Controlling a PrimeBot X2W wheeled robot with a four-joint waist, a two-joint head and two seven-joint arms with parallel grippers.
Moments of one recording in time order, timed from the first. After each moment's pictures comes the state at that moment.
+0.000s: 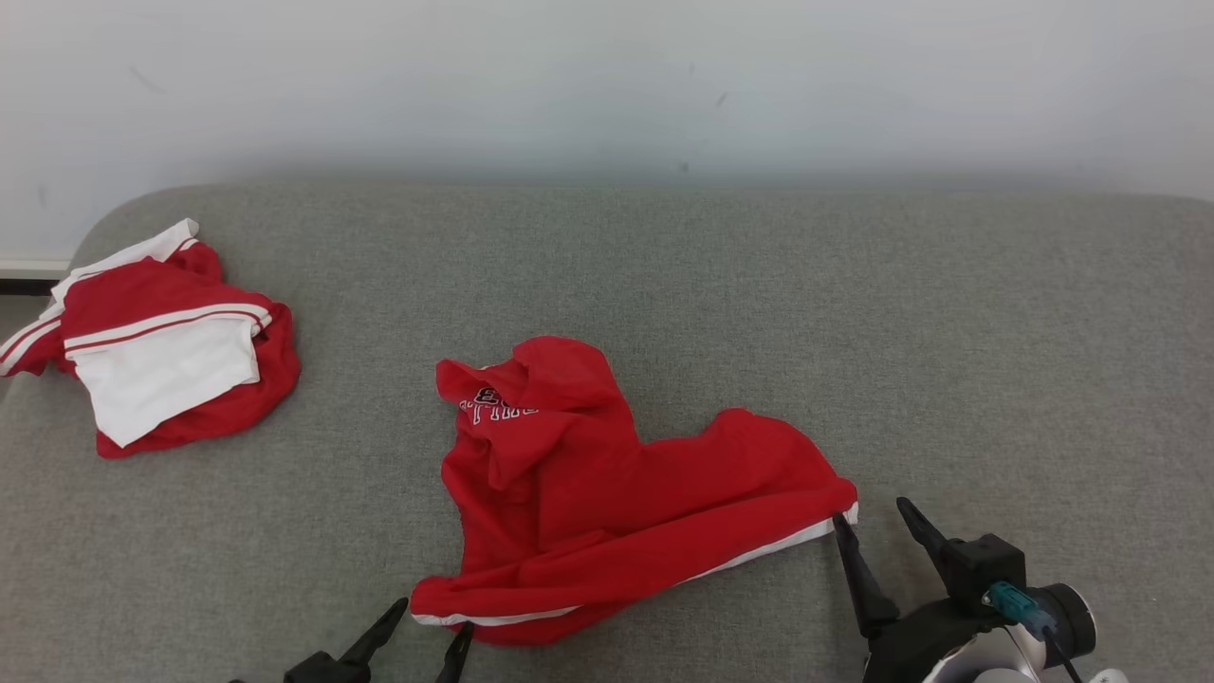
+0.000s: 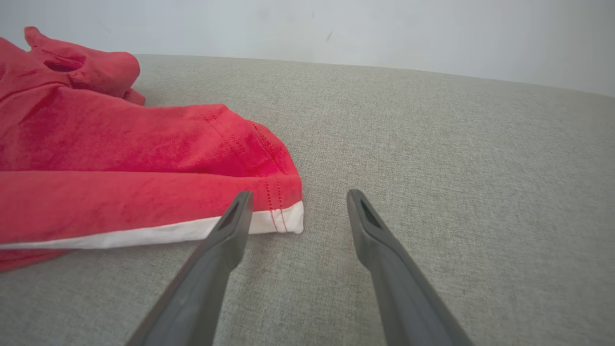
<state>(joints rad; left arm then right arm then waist) -0.13 0.35 -0.50 0.39 -0.40 -0.13 -0.26 -0.25 -0.13 0.19 0.64 0.14 0.13 -0.25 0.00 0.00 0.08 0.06</state>
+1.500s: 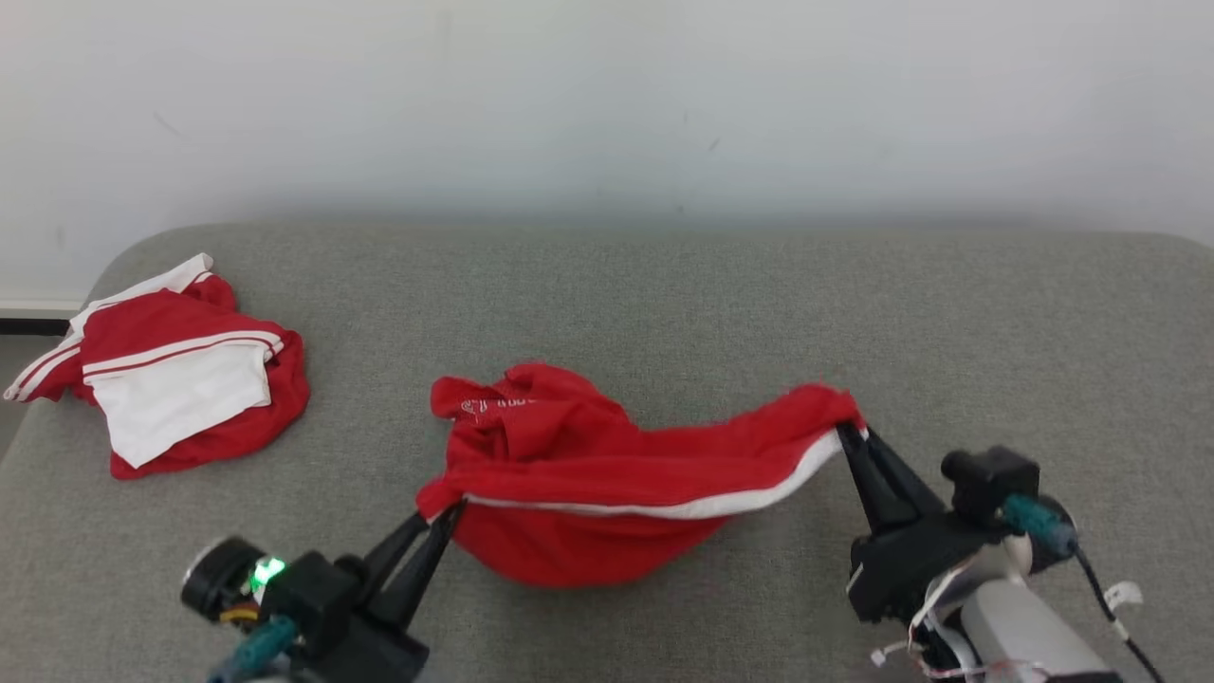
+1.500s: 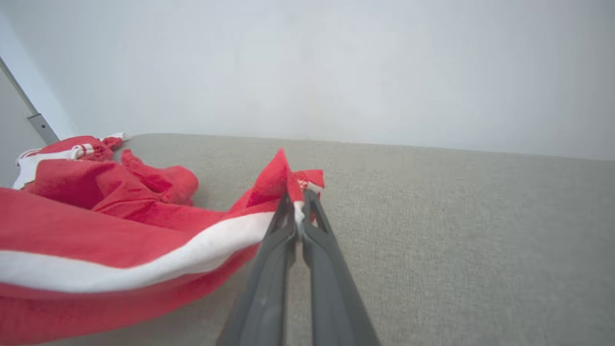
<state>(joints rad) -0.23 0.45 -0.57 0.19 -0.43 -0.13 -0.26 -0.35 -0.20 0.35 0.59 0.37 0.13 -0.25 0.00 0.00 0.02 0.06</state>
